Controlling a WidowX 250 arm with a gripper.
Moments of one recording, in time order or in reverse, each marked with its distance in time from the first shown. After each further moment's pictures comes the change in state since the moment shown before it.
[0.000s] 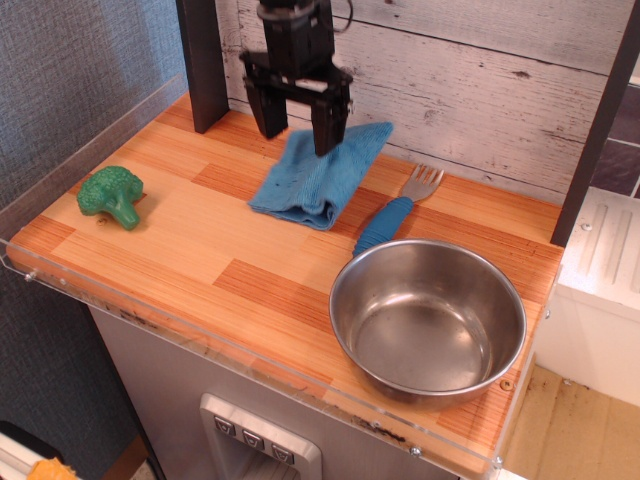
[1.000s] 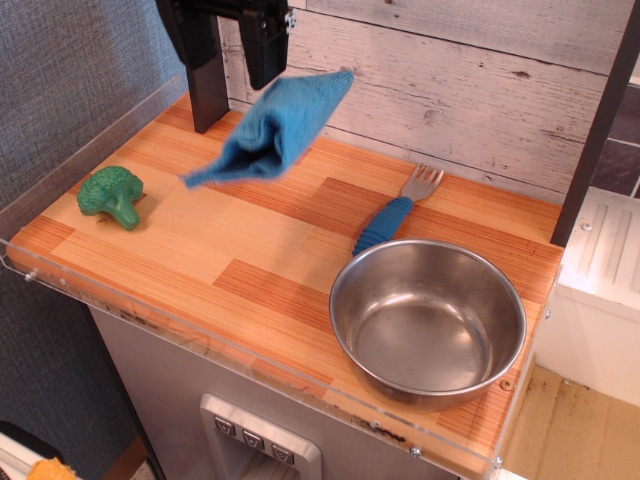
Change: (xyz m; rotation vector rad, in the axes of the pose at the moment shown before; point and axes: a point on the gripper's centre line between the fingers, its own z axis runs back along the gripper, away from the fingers) arm -0.057 -0.005 0.090 0.037 -0.024 0.051
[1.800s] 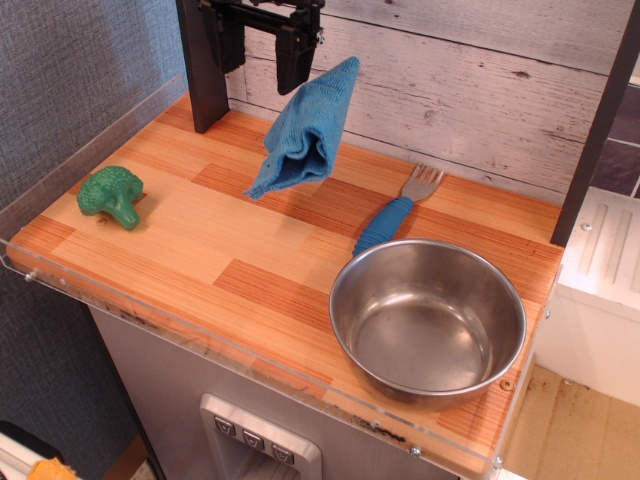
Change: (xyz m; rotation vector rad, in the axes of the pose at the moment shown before) arm 0.042 0.014 -0.041 0.060 0.094 -0.020
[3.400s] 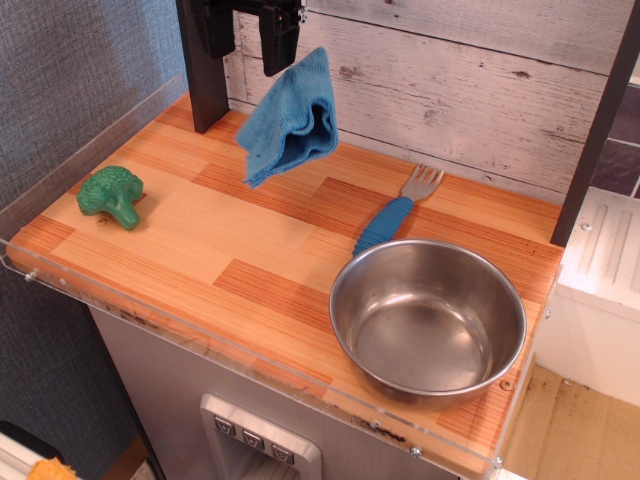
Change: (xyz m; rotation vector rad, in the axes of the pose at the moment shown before) arm 0.006 0.019 0.004 -0.051 0.008 -0.014
